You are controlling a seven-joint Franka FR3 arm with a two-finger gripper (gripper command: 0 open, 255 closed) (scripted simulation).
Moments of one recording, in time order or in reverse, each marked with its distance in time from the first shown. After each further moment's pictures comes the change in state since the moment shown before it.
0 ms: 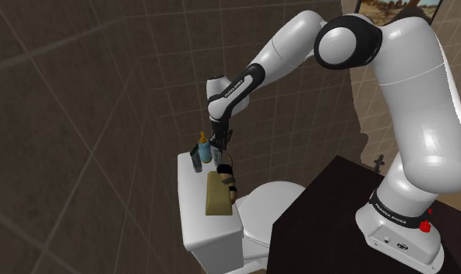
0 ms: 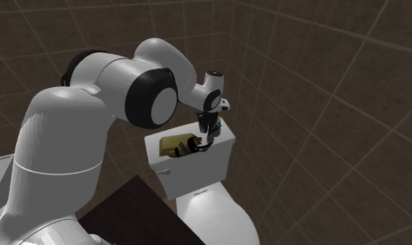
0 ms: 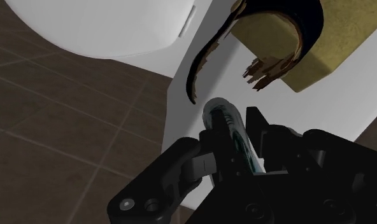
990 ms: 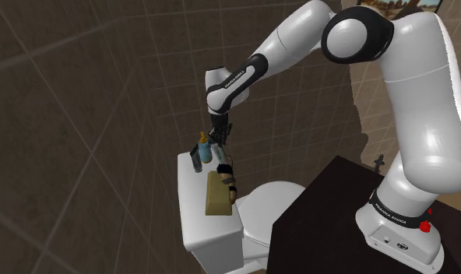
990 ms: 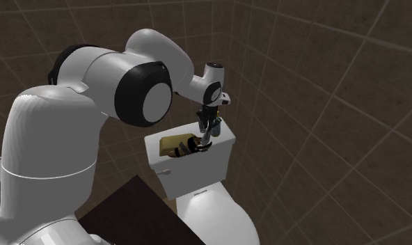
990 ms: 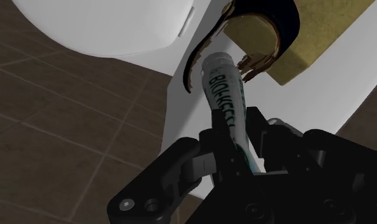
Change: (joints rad) arm -0.002 -0.060 0.004 0.002 0.004 -0.061 0.002
